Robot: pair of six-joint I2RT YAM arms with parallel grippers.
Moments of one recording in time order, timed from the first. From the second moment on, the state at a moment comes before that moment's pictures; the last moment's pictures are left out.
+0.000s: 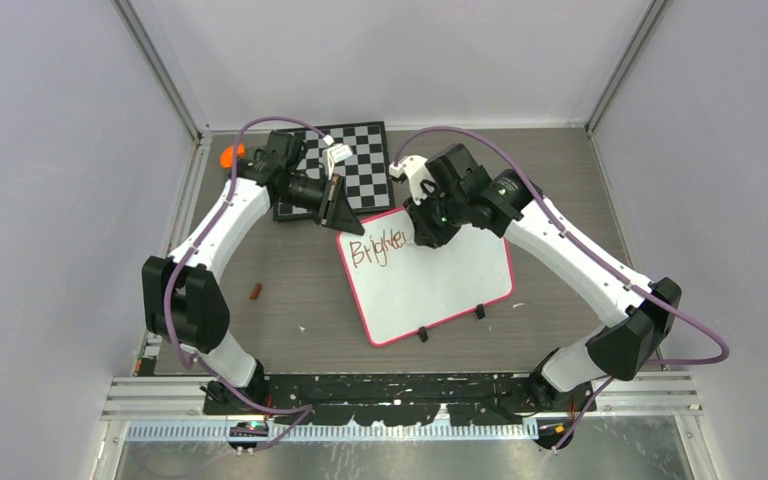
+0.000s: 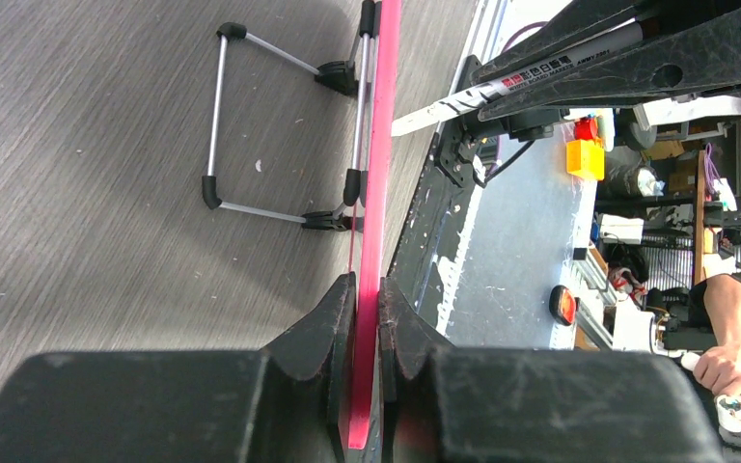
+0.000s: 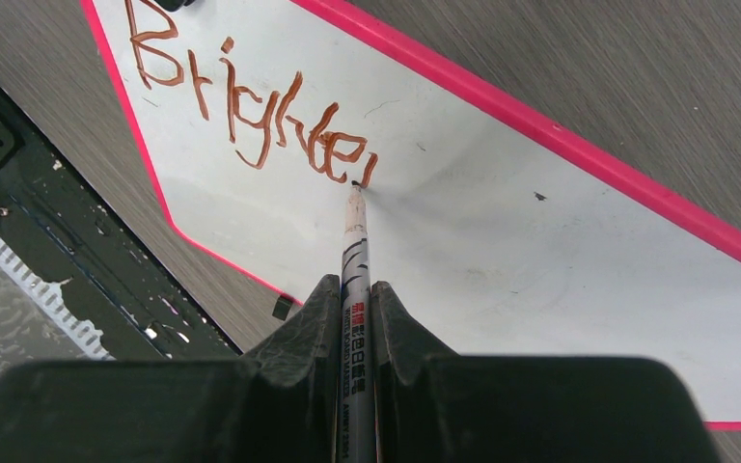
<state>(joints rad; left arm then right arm) -0.28 1.62 1.44 -0.86 1.08 0.11 0.72 1.48 1.56 -0.97 -0.15 -0.07</state>
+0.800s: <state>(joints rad) -0.28 1.62 1.44 -0.86 1.08 0.11 0.68 1.49 1.62 -0.98 -0.14 -0.07</state>
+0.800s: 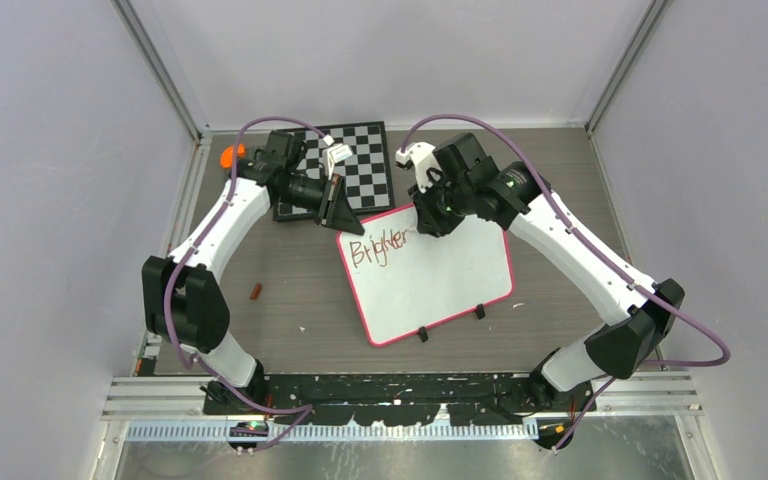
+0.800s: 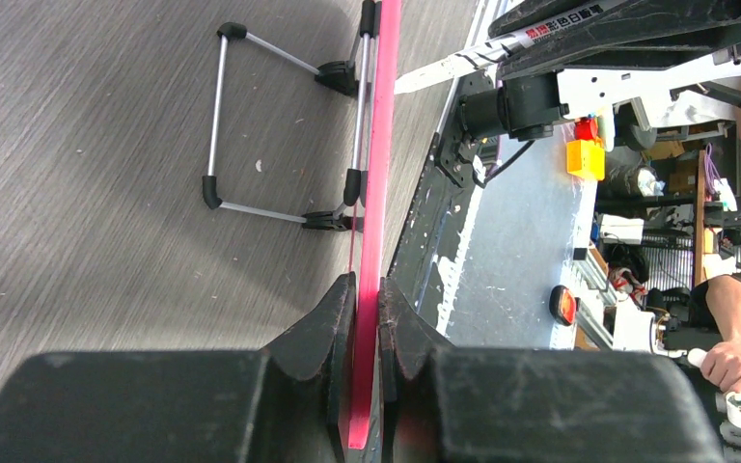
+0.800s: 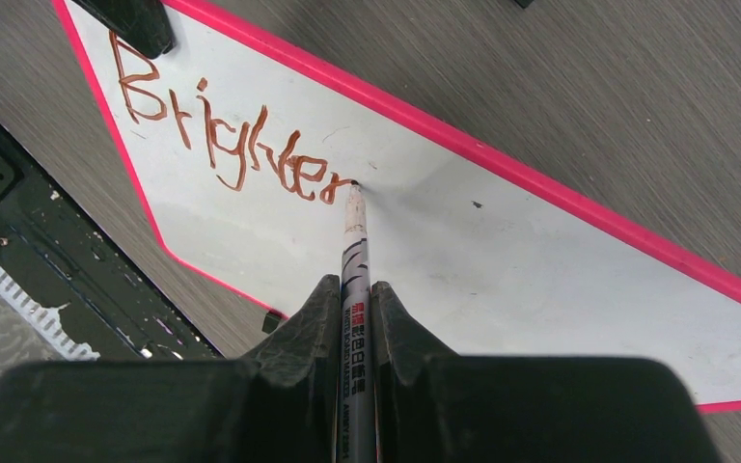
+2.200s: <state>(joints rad) -0.28 1.62 1.44 -0.86 1.08 0.13 0.65 1.40 1.50 -0.94 -0.08 -0.07</state>
